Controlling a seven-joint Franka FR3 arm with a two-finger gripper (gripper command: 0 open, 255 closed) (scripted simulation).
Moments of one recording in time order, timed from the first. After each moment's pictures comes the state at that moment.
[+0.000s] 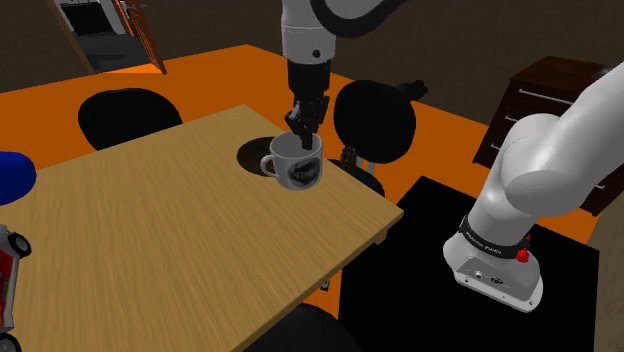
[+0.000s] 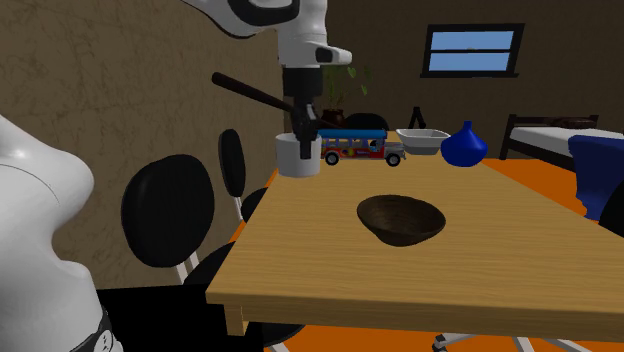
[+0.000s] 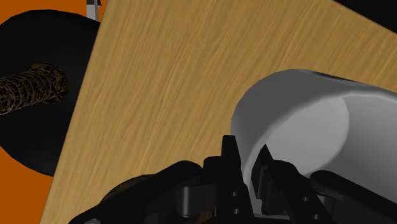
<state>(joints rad) 0.18 -0.43 0.32 -2.32 0.19 1.94 0.18</state>
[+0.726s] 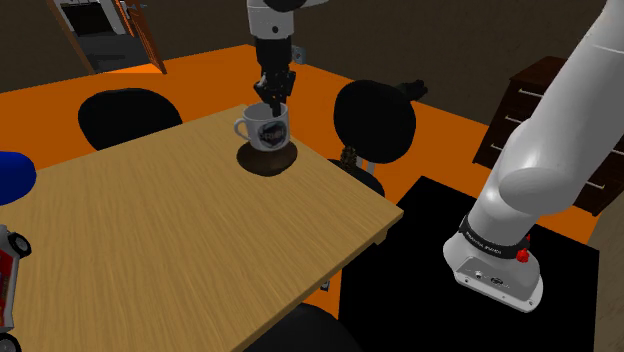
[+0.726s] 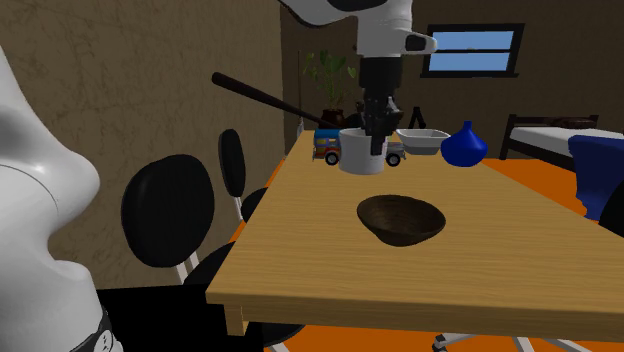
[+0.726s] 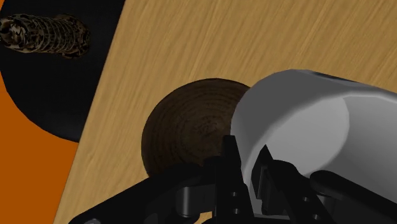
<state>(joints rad) 0.08 -0.08 0.25 -1.96 0.07 1.90 0.09</state>
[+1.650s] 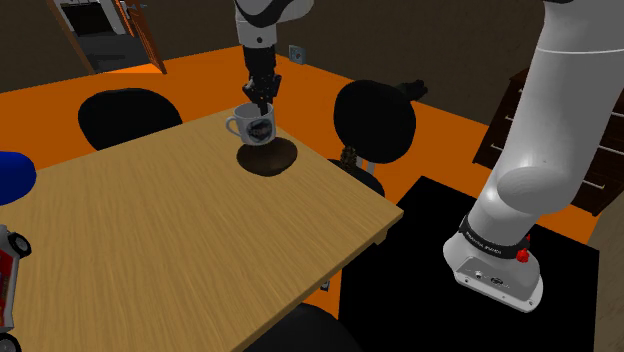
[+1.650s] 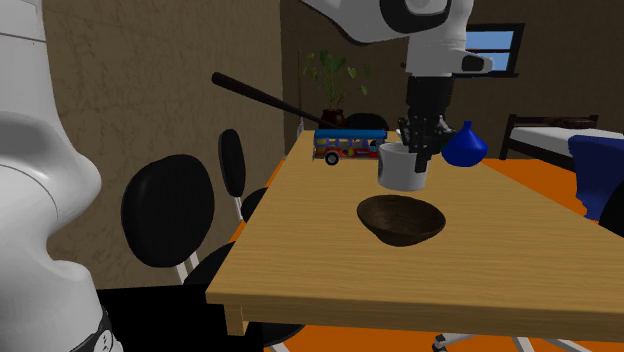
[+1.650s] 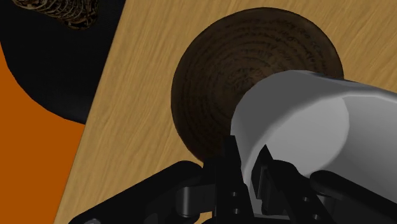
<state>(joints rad) 0.06 0.16 0.22 -1.74 0.01 1.92 0.05</state>
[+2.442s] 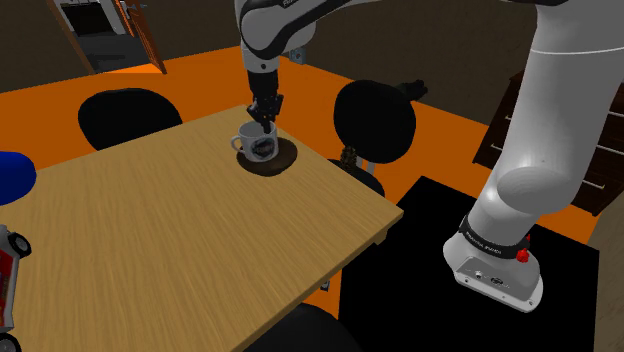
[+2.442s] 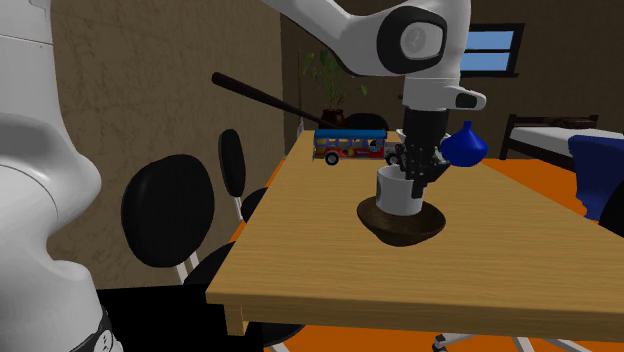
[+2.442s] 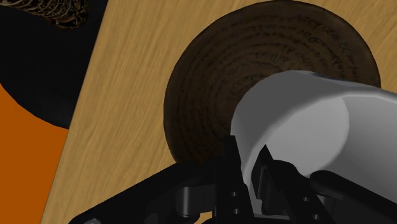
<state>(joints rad) 0.06 0.19 0.22 -1.84 0.01 2.05 0.05</state>
